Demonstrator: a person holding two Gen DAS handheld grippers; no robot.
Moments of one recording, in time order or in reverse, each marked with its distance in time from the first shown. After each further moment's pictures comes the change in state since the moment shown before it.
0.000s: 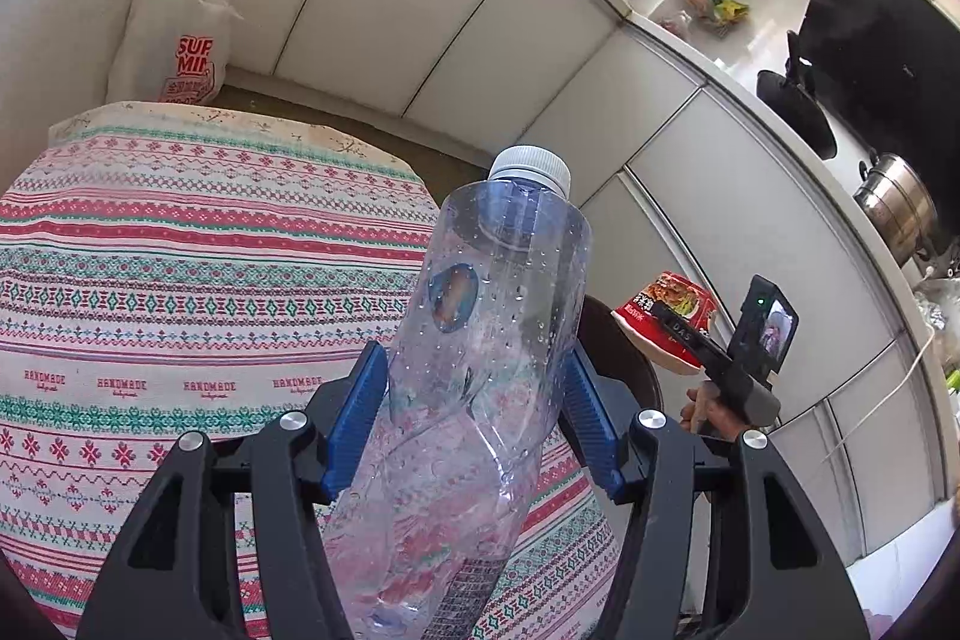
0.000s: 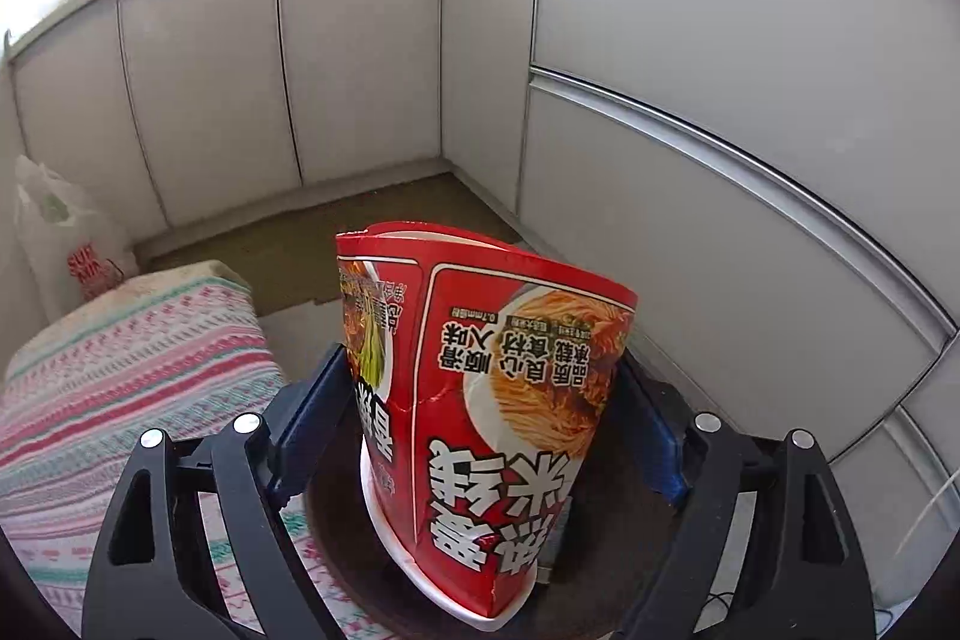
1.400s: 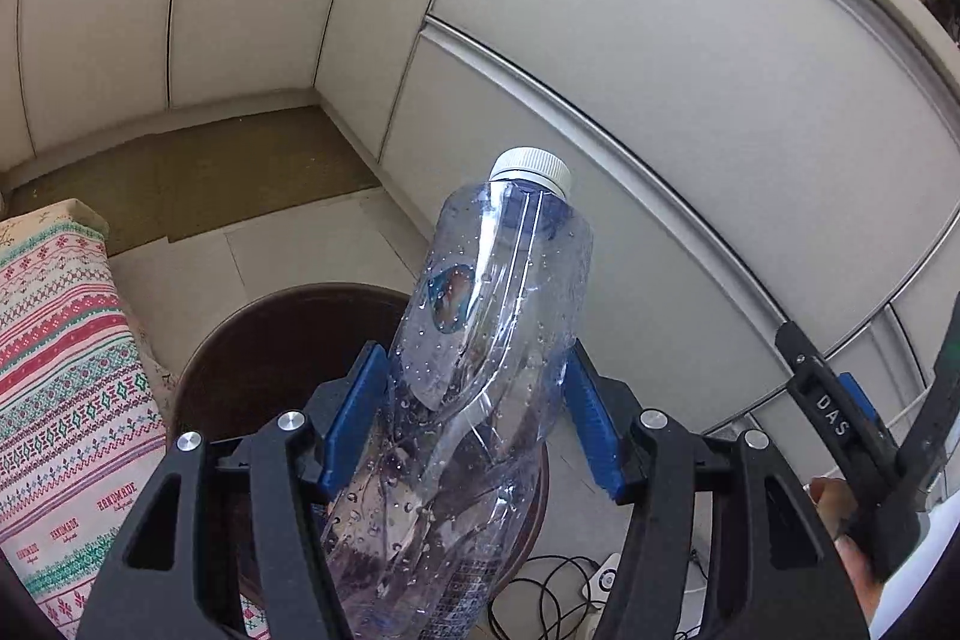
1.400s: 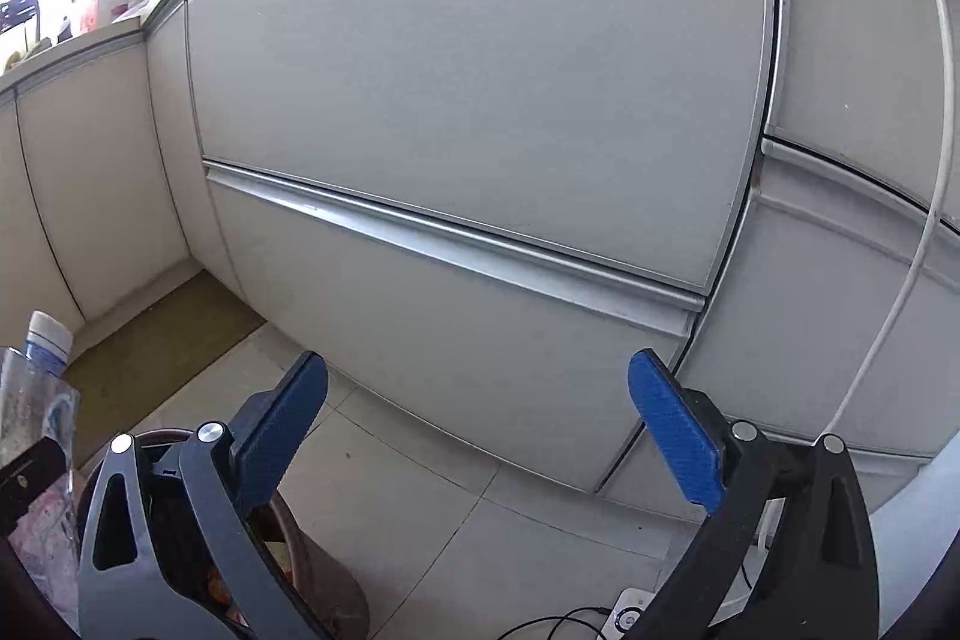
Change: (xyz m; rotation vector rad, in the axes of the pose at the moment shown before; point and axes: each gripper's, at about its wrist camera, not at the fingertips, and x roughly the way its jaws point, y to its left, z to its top) left arm 0.288 -0.283 -0.022 0.392 0.231 -0.070; right arm -0.035 -0.225 -0.003 0.364 -0.080 -0.414
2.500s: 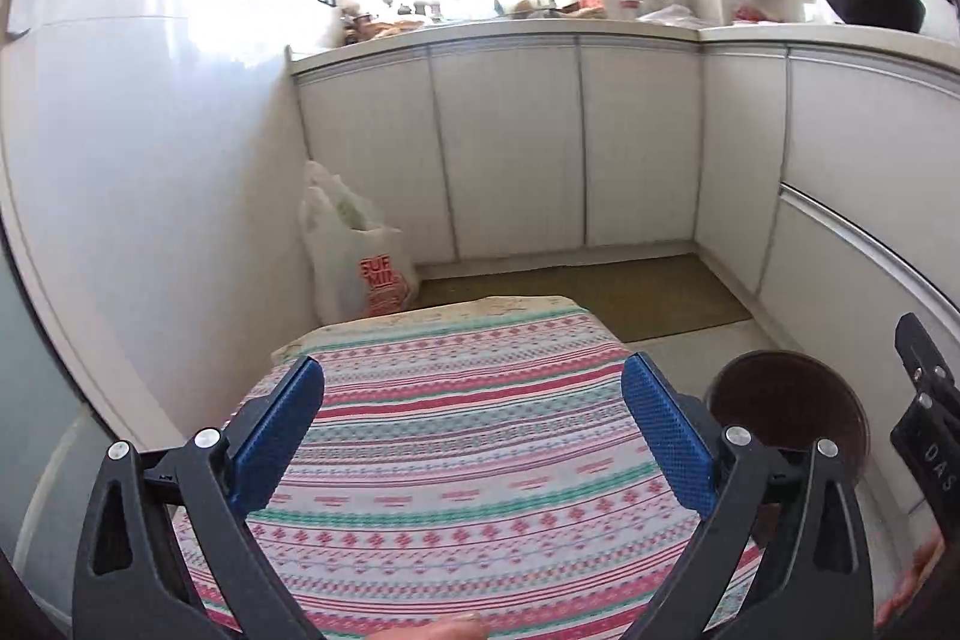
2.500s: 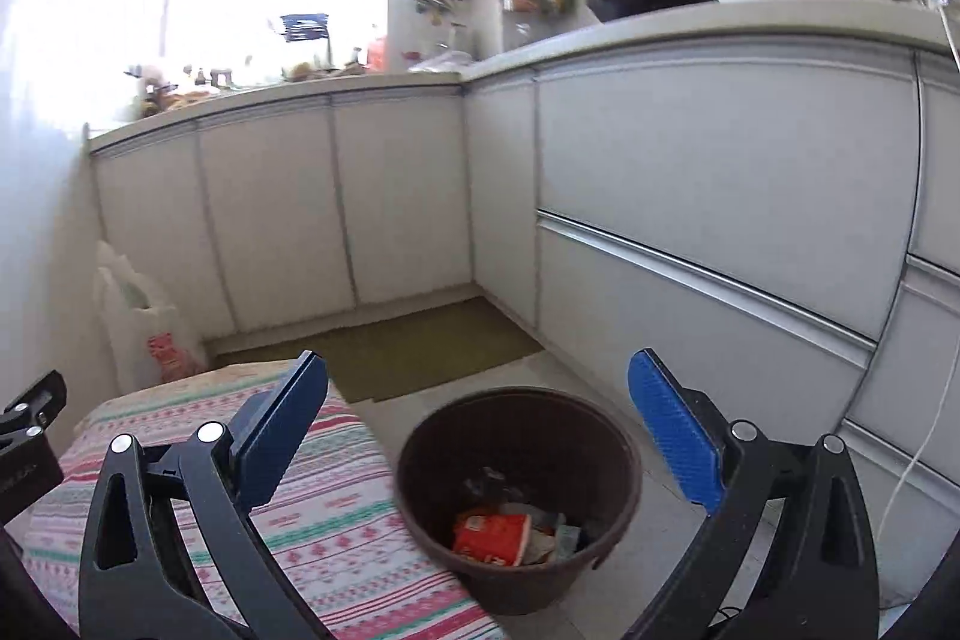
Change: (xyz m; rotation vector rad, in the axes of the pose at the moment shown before) left arm -0.303 0.075 -0.115 -0.082 -0.408 0.873; right arm -0.257 0.109 -0.085 -0.262 -0.219 0.608
